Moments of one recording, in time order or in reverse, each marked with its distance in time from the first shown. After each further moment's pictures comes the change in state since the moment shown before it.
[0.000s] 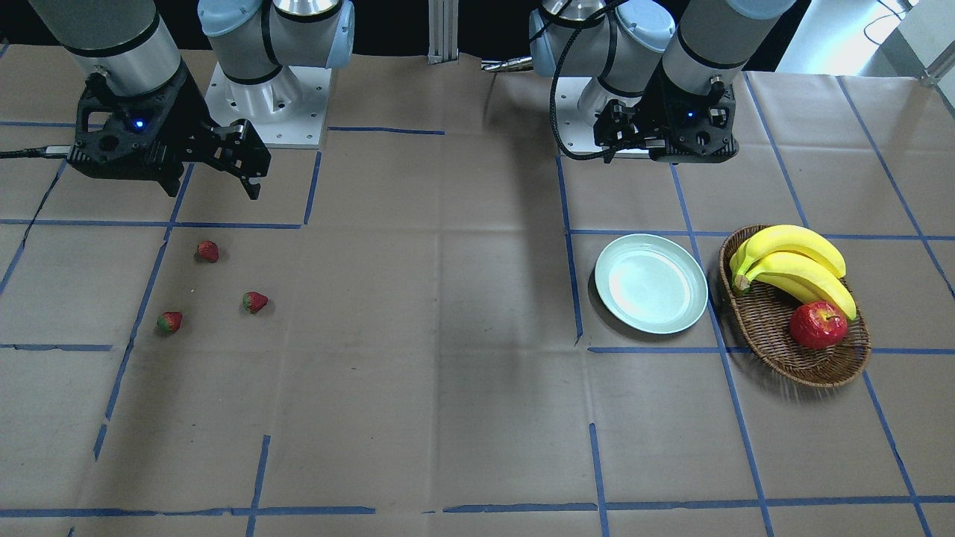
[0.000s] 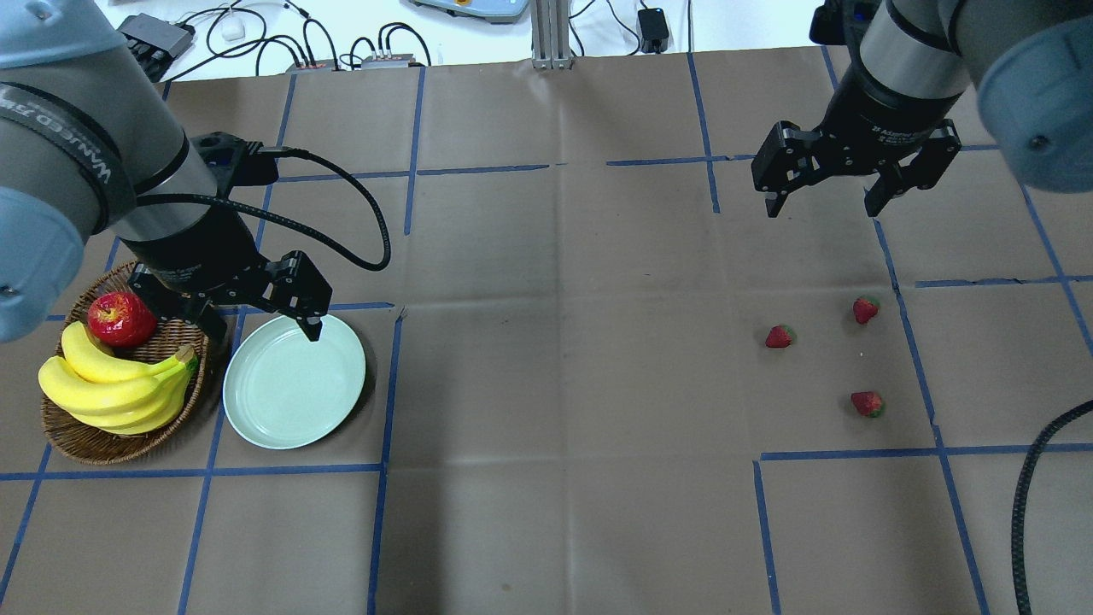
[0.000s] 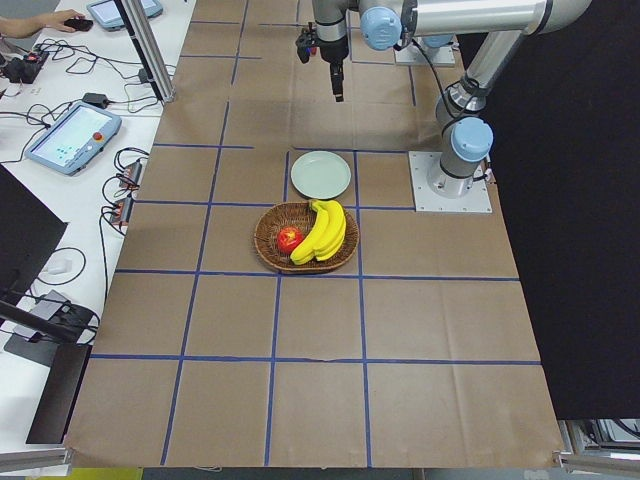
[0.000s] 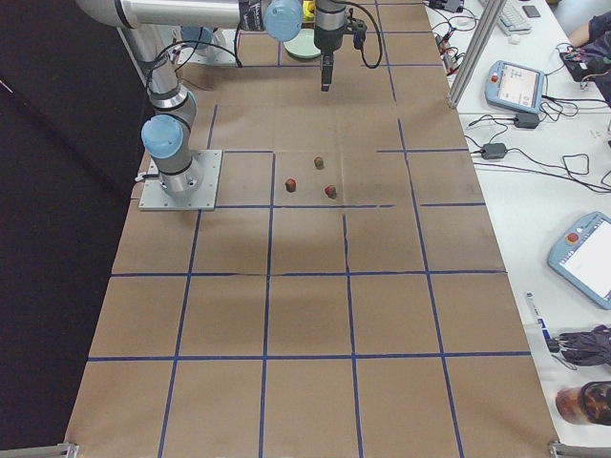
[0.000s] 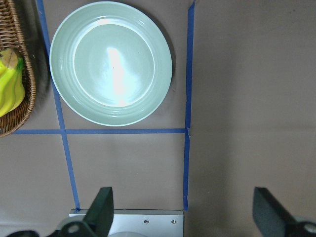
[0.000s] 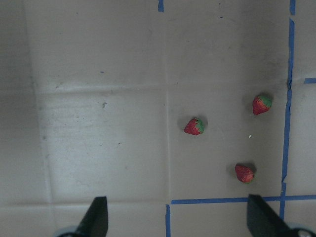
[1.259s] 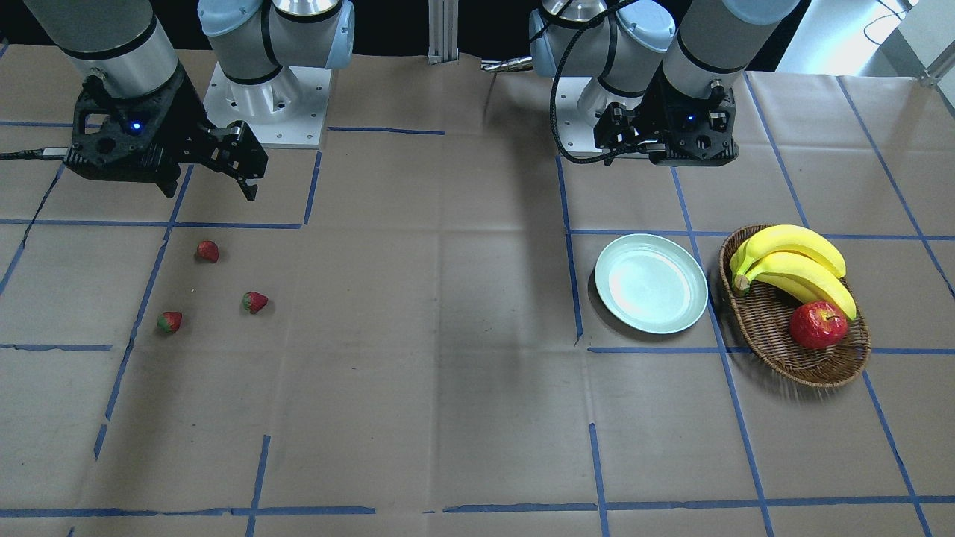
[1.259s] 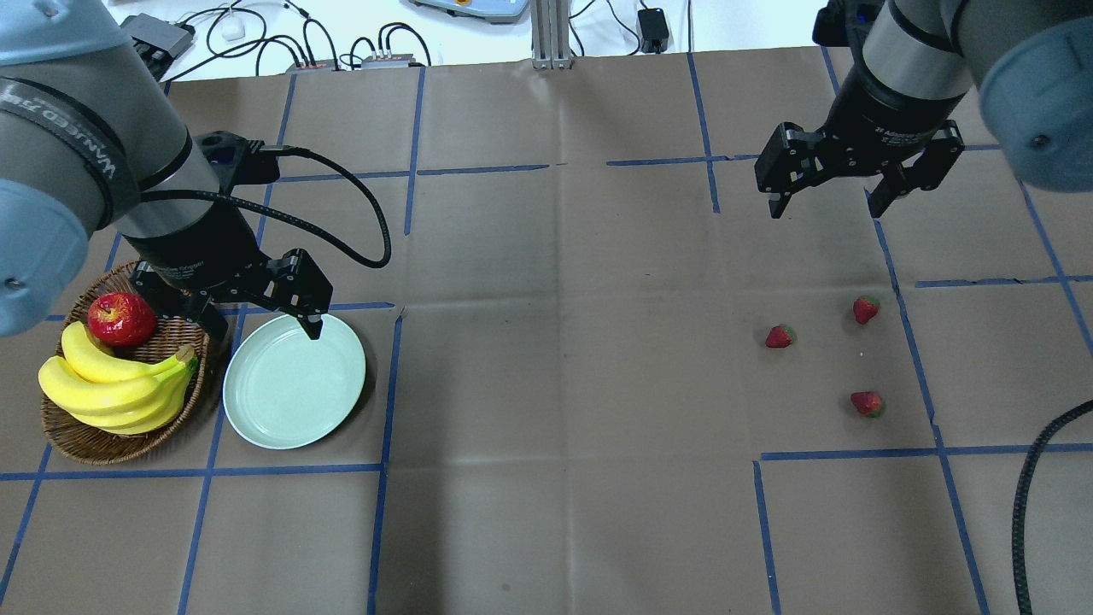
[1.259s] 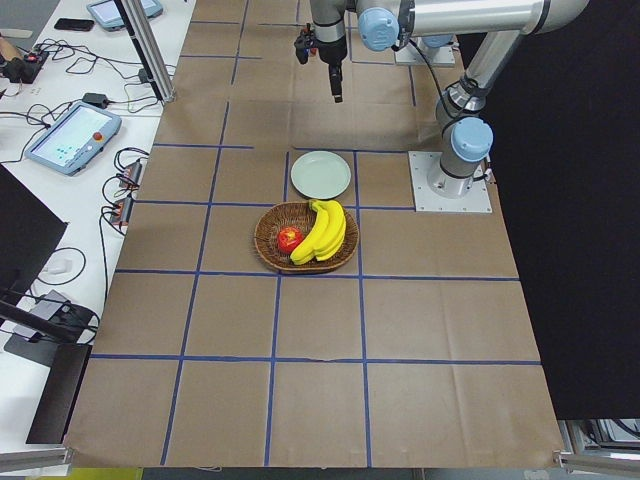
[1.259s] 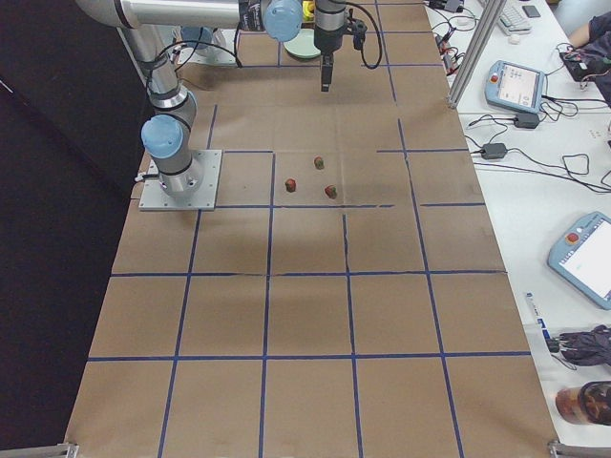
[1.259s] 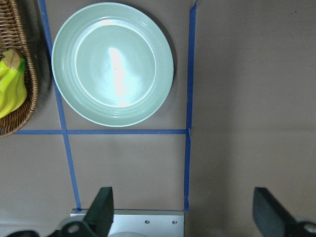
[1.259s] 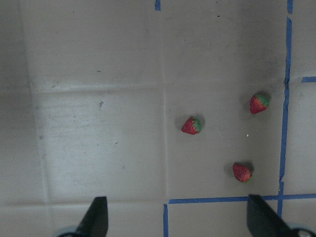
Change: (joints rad) left arm 0.000 -0.007 0.001 -0.001 0.002 -0.004; right arm -0.007 0.001 0.002 0.001 -0.004 -0.008
